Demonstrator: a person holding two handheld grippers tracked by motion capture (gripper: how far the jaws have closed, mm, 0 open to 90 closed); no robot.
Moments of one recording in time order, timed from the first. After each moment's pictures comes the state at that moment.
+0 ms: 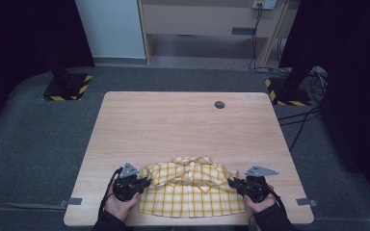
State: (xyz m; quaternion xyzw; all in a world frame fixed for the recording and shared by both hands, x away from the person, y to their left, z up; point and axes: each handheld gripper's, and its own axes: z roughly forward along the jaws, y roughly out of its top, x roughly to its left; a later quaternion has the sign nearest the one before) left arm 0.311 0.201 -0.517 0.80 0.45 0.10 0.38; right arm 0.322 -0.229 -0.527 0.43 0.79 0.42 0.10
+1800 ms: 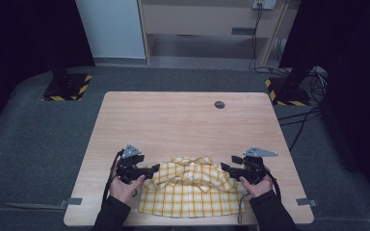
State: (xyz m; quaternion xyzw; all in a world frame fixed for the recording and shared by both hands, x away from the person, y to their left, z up) left arm 0.359 0.186 -0.486 0.77 0.46 0.13 0.42; right arm 0.368 -0.213 -0.492 0.44 0.76 0.46 0.11
